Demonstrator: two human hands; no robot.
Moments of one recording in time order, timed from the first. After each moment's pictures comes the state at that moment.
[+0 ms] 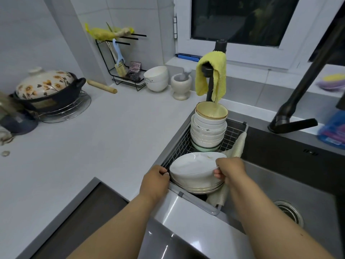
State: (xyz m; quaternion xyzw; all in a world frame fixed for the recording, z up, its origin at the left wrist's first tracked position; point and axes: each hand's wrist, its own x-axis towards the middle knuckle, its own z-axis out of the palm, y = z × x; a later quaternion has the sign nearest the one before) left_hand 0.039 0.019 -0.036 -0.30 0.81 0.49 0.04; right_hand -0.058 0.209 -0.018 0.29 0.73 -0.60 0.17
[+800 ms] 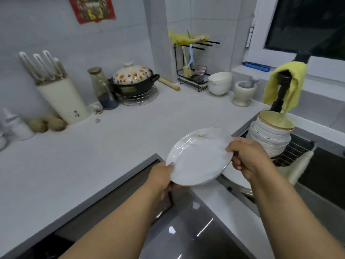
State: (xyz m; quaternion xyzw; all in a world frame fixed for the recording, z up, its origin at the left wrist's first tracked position) left_hand 0.149 -0.041 0.026 -0.42 0.55 0.72 -0.07; right_hand 0.018 0.122 0.077 -0.02 0.68 -0.69 0.25
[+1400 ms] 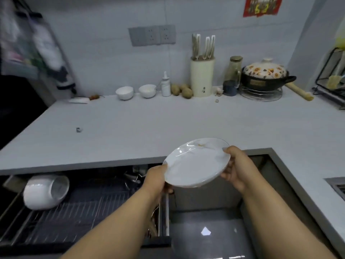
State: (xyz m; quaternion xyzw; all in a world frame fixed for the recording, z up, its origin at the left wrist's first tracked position) left_hand 0.499 -0.104 0.022 -0.56 0.40 0.65 -0.32; right_hand 0.300 -0.042 0.068 -0.17 0.60 -0.58 0.53
